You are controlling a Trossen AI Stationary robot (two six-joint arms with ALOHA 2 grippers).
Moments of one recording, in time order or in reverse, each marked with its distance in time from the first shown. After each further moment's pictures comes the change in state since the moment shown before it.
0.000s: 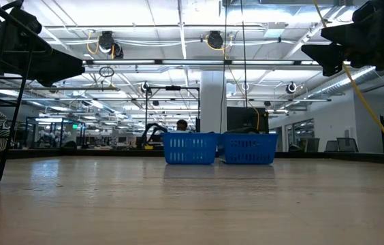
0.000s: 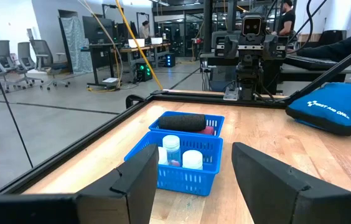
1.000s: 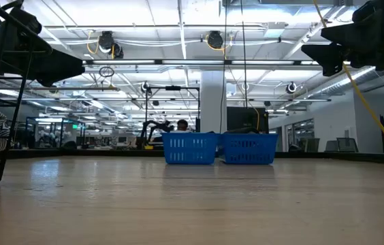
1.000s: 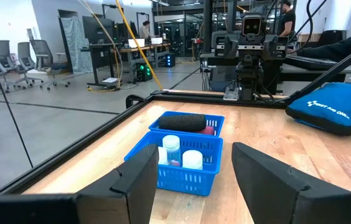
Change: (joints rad) left arm 0.000 0.000 0.000 0.000 0.000 0.000; right arm 0.000 0.000 0.000 0.000 0.000 0.000
